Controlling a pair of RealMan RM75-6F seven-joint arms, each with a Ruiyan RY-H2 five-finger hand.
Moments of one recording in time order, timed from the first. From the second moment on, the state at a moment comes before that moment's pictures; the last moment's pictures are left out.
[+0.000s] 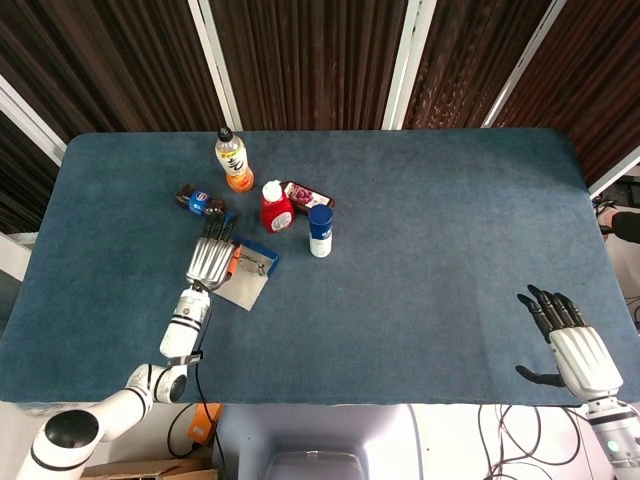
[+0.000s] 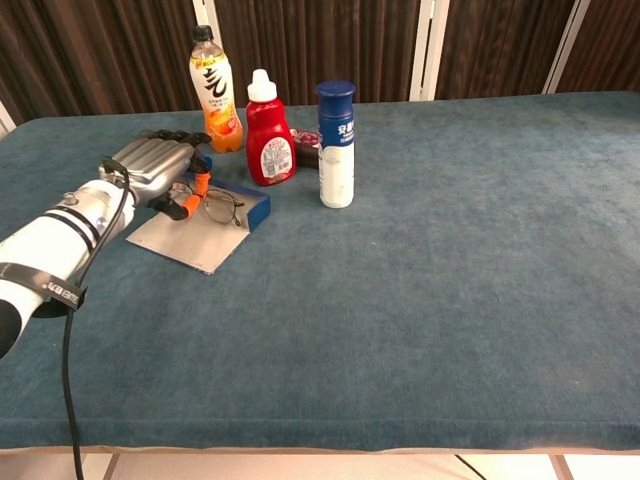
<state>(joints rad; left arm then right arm) -0.87 -1.97 -0.20 -0.61 1.19 0.97 0.21 0.13 -1.03 -0.02 -1.63 -1.58 1.38 0.07</state>
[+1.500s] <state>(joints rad) -0.64 -1.62 -0.16 -1.32 1.12 1.06 0.40 0.13 -1.03 -0.04 -1.63 -1.62 1.38 0.06</state>
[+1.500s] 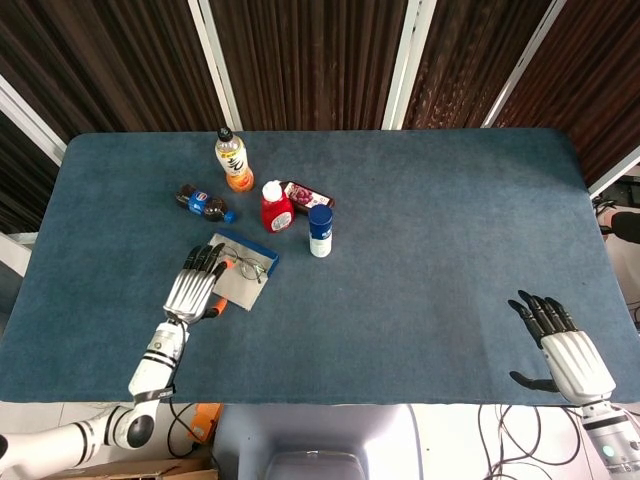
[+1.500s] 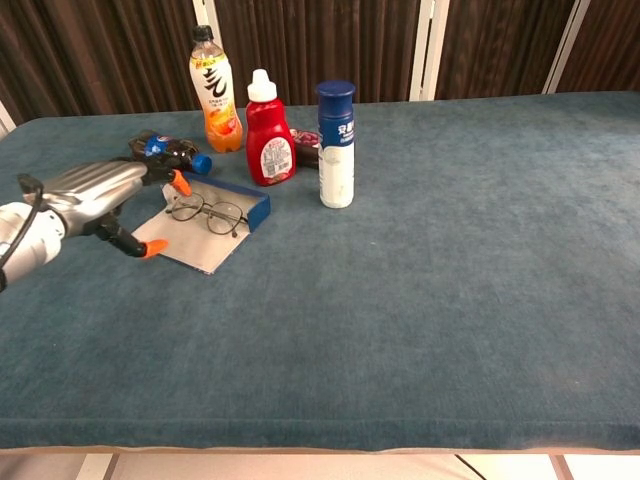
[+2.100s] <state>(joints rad) -0.63 -1.73 -0.16 -1.18 1.13 1.05 0.33 0.13 -1.04 -0.04 -1.63 -1.61 1.37 0.05</state>
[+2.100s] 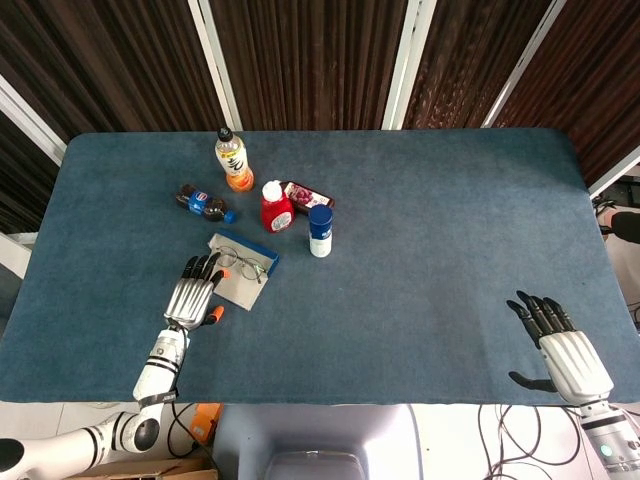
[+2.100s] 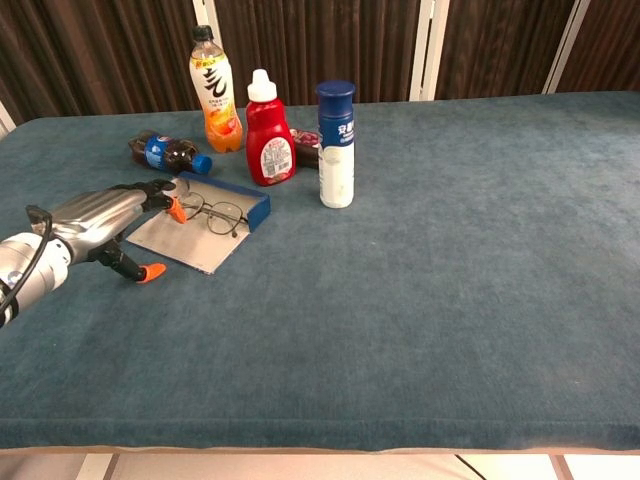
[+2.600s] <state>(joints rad) -0.65 -1.80 -0.20 -1.09 1.10 1.02 0.33 0.13 -1.04 -0.03 -1.63 -1.61 1.38 0.06</state>
